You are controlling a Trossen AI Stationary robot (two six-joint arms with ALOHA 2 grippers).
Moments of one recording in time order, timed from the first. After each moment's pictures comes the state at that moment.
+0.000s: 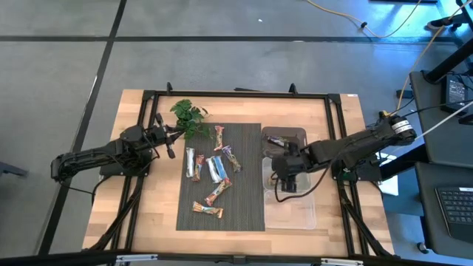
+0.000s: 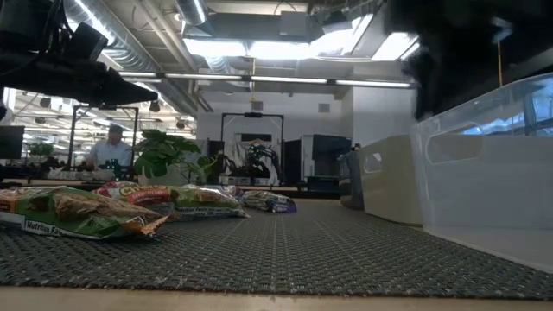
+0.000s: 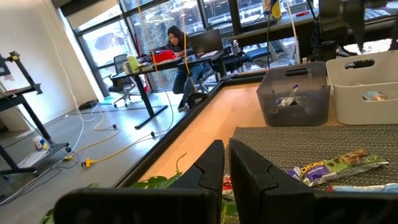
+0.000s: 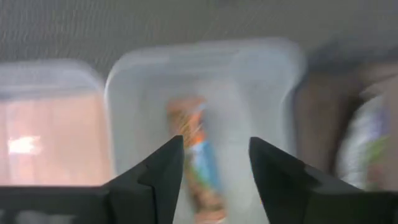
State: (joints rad) left arm 0.32 0.07 0.01 0.03 -0.14 0.22; right arm 0.28 1.42 1.08 -0.85 0.22 0.33
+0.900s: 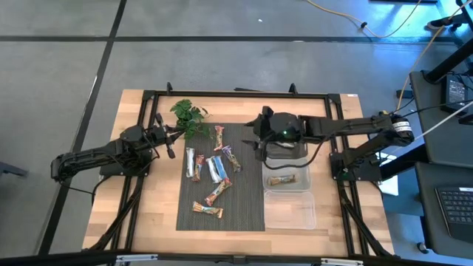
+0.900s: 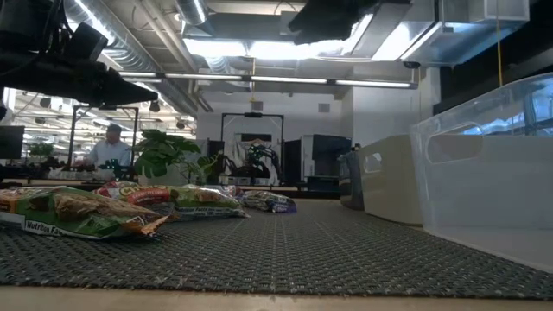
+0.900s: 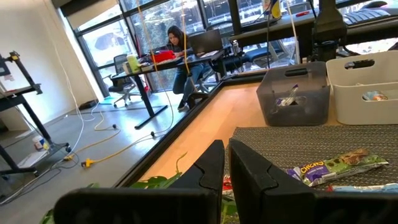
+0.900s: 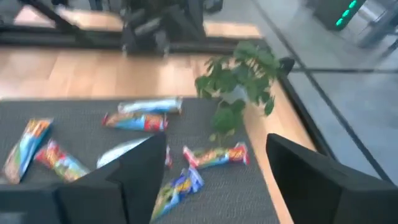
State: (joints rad) left arm 0.32 0.07 0.01 0.03 -0.14 0.22; right arm 0.00 1.44 1.20 -0.24 0.22 -0.05
